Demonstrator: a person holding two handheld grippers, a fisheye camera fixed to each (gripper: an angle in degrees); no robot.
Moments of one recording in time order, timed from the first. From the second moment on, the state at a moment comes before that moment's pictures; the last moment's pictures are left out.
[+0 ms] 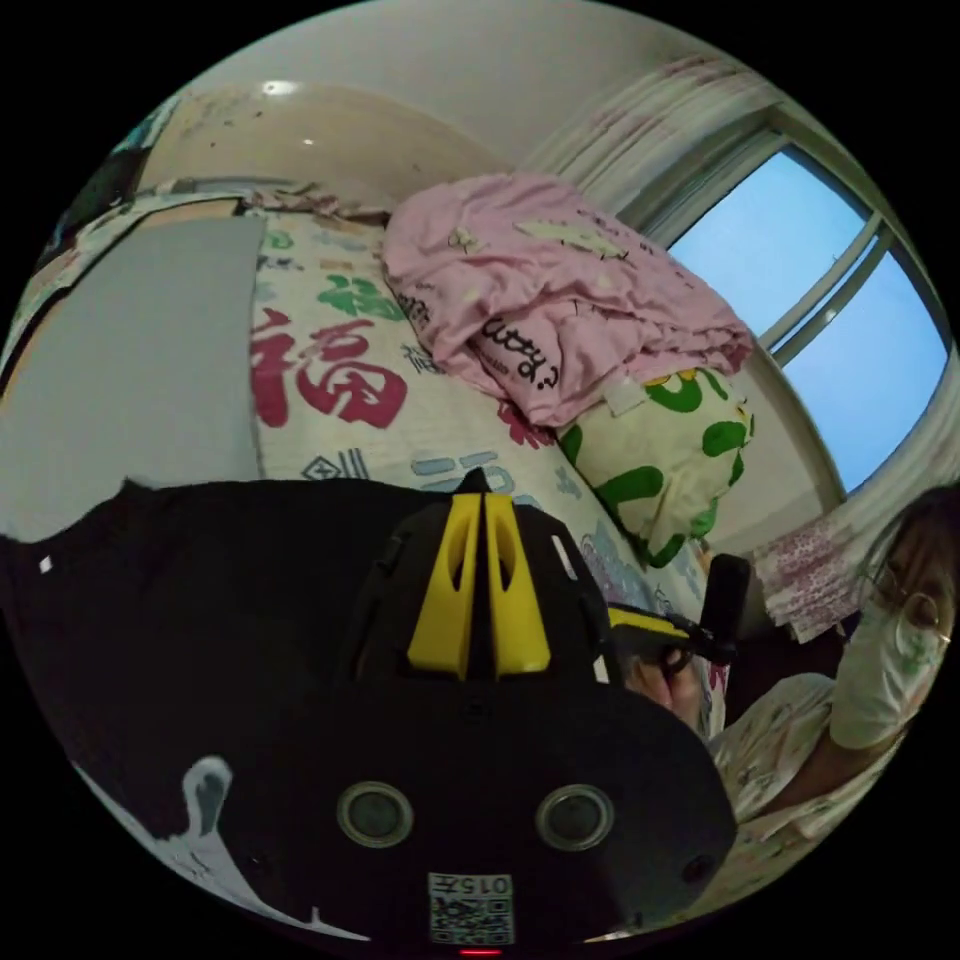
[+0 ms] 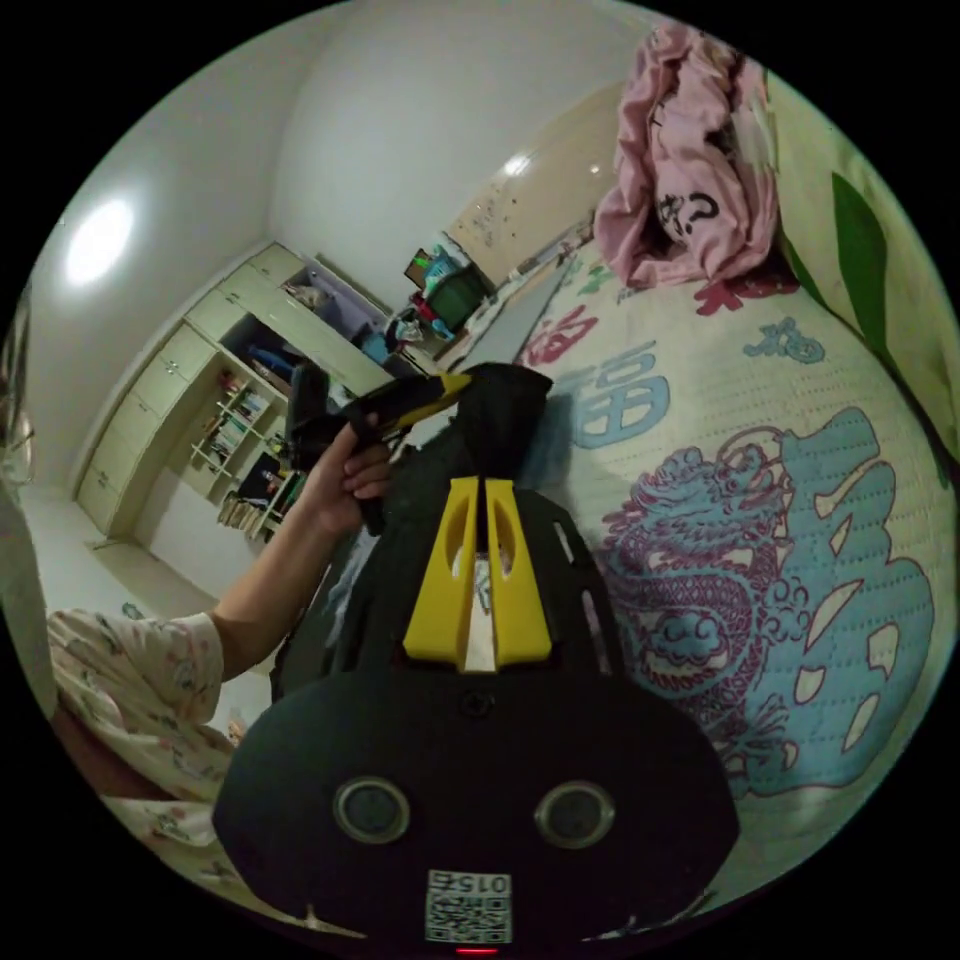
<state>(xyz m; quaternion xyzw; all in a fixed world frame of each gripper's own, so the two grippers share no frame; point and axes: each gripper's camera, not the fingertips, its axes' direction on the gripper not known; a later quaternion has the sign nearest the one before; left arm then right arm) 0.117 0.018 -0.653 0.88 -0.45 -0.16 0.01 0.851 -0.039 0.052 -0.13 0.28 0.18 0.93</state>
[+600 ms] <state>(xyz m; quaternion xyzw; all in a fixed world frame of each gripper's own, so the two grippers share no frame) 0.005 -0.153 -0.417 0.83 -0.36 -0.38 -0.18 0.724 0.032 0.198 -0.37 0.16 -0.06 0.91</state>
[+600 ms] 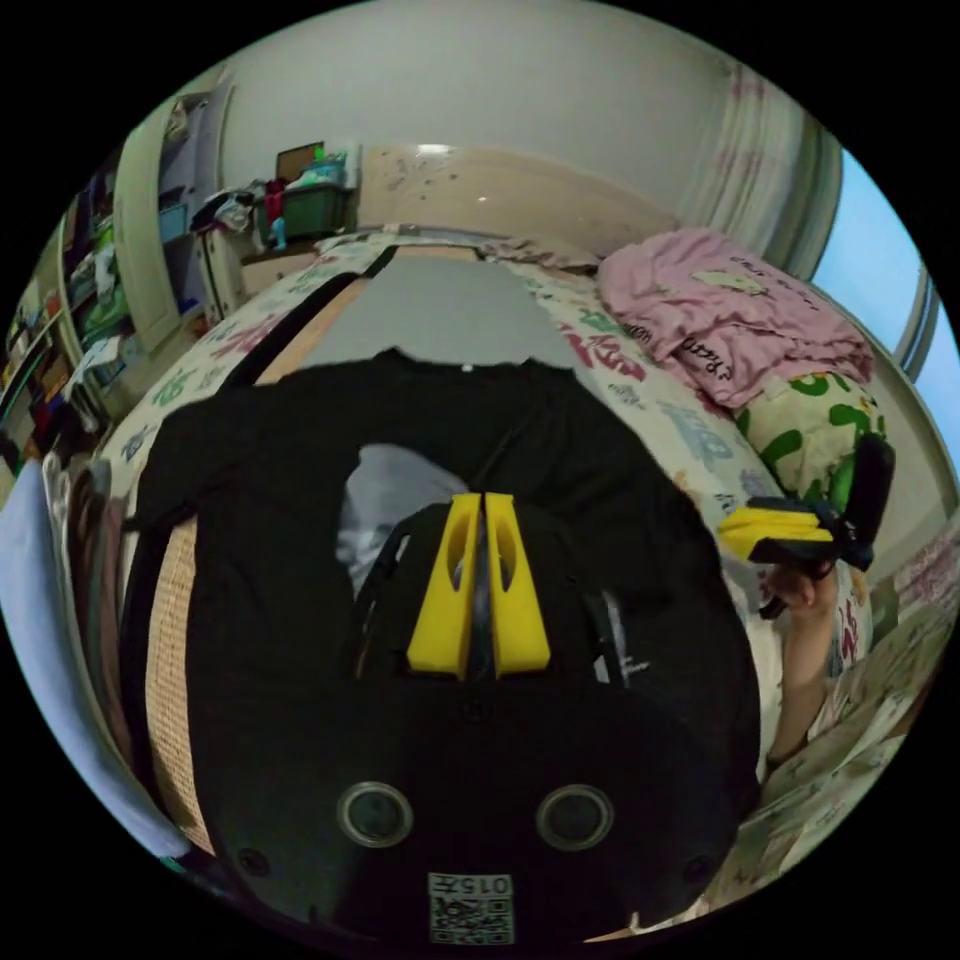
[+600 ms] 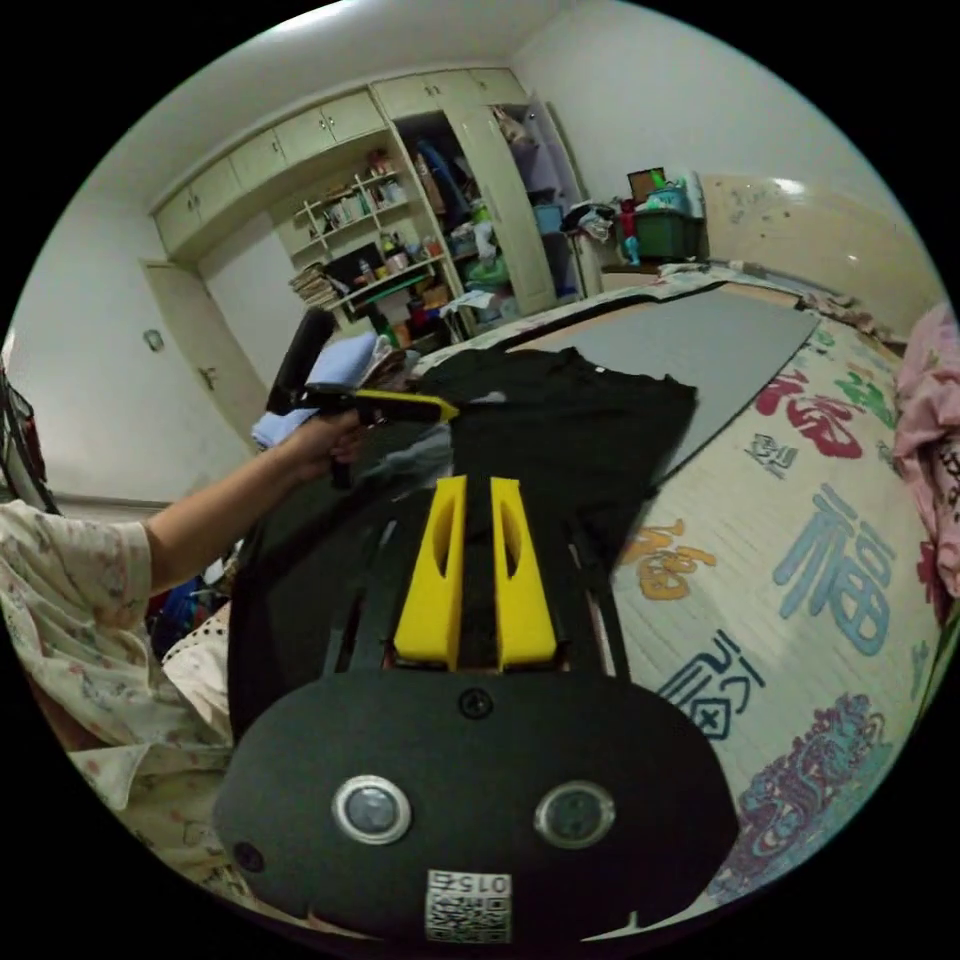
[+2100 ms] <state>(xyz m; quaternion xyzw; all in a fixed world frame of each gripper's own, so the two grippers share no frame) -0.011 -0.192 -0.622 0.89 -0.39 -0.24 0.04 0.797 0.191 0.149 -0.44 0.34 0.02 0.83</state>
